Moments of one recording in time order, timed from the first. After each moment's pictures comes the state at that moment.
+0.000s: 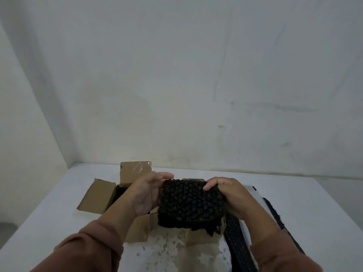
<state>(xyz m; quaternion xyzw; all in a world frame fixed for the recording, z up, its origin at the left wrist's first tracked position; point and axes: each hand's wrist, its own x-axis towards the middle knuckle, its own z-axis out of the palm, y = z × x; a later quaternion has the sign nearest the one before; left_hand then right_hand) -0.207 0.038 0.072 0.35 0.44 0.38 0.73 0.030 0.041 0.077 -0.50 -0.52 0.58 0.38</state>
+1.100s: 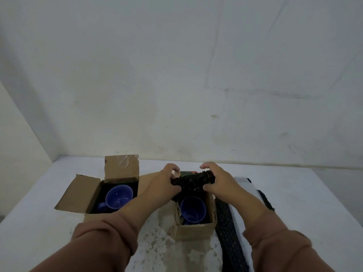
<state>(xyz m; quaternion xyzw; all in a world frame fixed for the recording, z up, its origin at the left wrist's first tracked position) -0.140 0.075 0.041 0.66 0.61 0.23 0.37 0.061 0.084 0.052 -0.60 -0.70 0.33 0.18</state>
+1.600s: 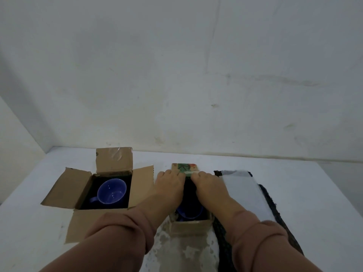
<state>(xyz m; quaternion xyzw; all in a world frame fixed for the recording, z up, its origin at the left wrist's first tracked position) -0.099 0.091 0.000 0.79 0.61 0.00 0.03 0.042 0.095 -0.005 -0.54 -0.84 -0.05 0.05</state>
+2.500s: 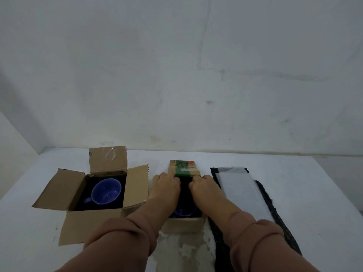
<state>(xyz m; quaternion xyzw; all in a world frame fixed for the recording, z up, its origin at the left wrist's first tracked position) -0.088 0.081 0.003 0.78 0.62 -0.10 0.02 0.044 0.092 -0.018 -0.51 -0.86 -0.04 -0.05</state>
